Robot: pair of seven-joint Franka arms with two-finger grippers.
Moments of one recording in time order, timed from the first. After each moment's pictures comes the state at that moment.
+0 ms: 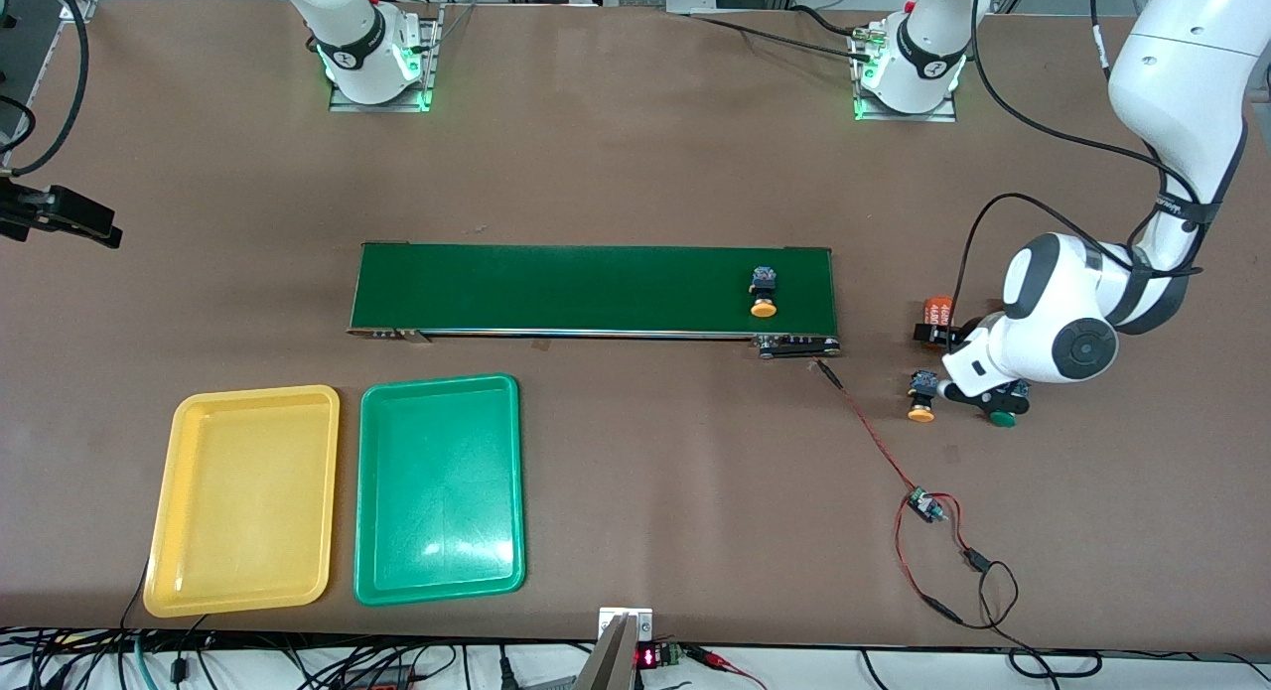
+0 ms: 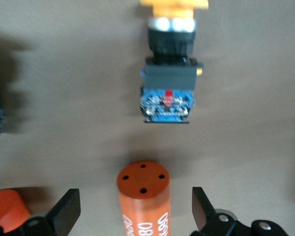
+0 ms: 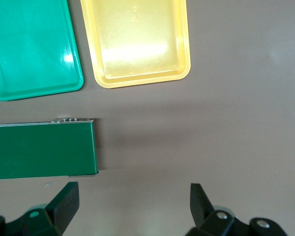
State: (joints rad) left arm 0.38 0.60 -0.43 -1.89 0.28 2.07 -0.03; right arm 0.06 0.13 -0.14 -1.47 -0.06 1.52 -0.03
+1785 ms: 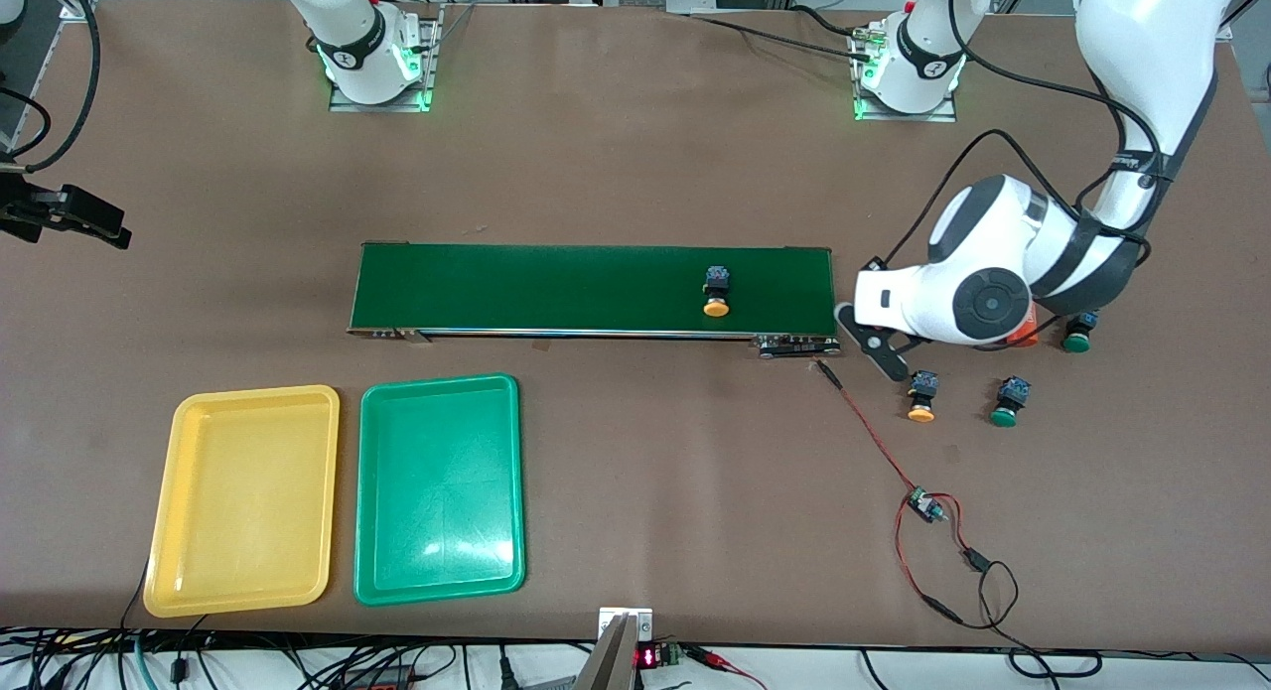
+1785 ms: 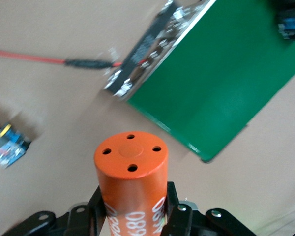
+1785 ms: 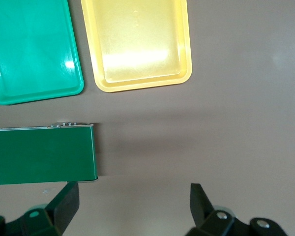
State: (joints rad) left arm 0.39 0.53 -0.78 -1.77 0.28 1.76 0.37; right arm 0.06 0.07 -0.14 -1.57 -0.06 1.60 -0.03
